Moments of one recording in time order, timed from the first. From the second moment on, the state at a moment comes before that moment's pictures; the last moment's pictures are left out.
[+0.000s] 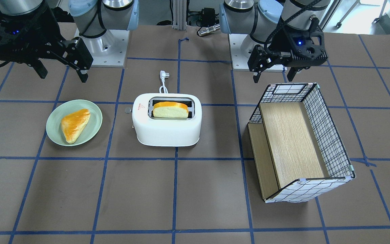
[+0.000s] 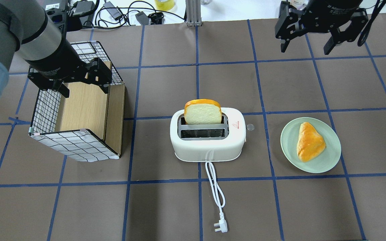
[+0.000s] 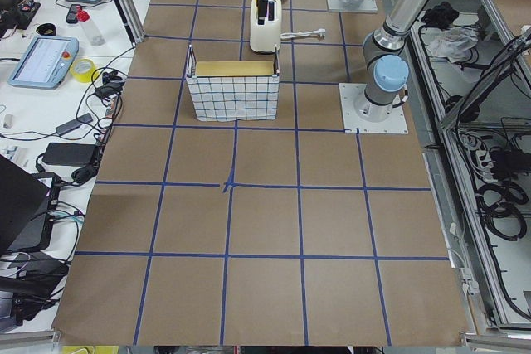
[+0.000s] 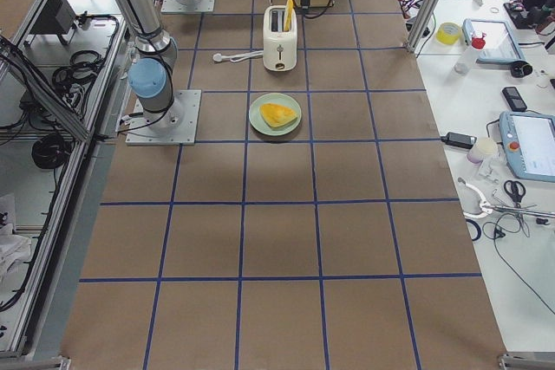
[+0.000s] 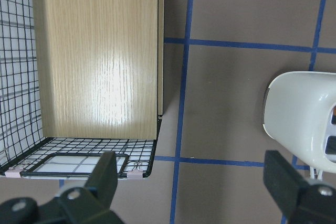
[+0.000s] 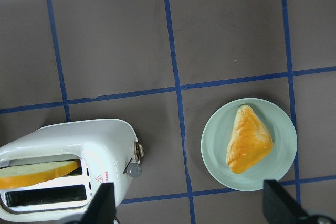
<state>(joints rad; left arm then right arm) -1.57 -1.47 -1.67 -1.51 1.59 -0.08 1.56 -1.55 1.40 -1.48 -1.55 0.11</state>
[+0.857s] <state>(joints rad) -1.57 -1.47 -1.67 -1.51 1.59 -0.08 1.53 -1.53 1.41 -1.41 -1.31 0.10</state>
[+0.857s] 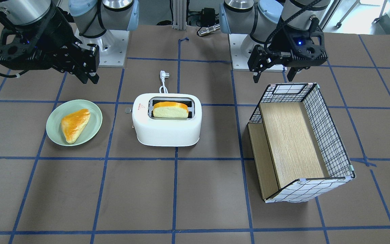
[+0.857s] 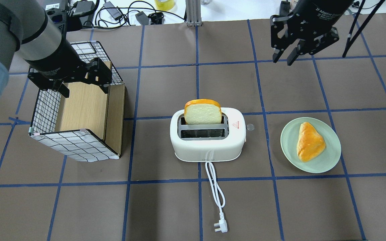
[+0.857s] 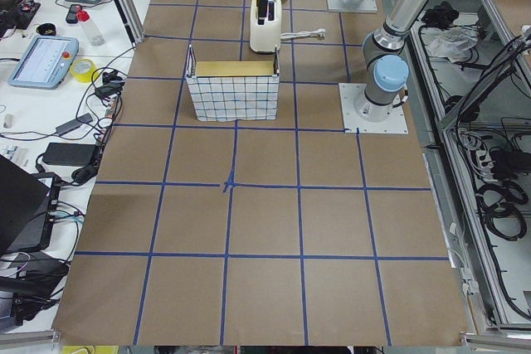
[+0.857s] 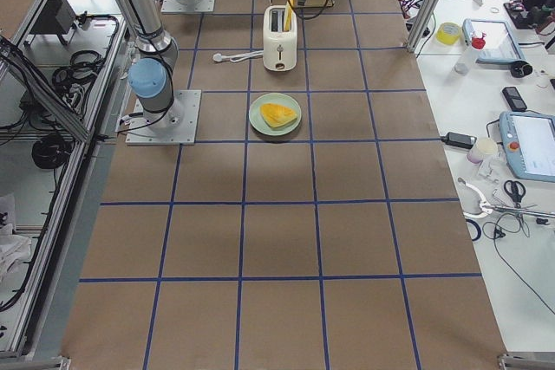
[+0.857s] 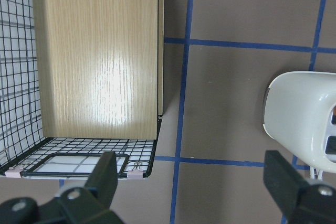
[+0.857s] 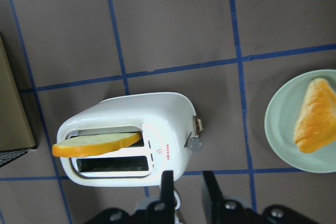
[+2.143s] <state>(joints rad) -1.57 -1.47 -1.67 -1.51 1.59 -0.08 1.25 -1.51 1.82 -1.31 -0.66 -0.56</state>
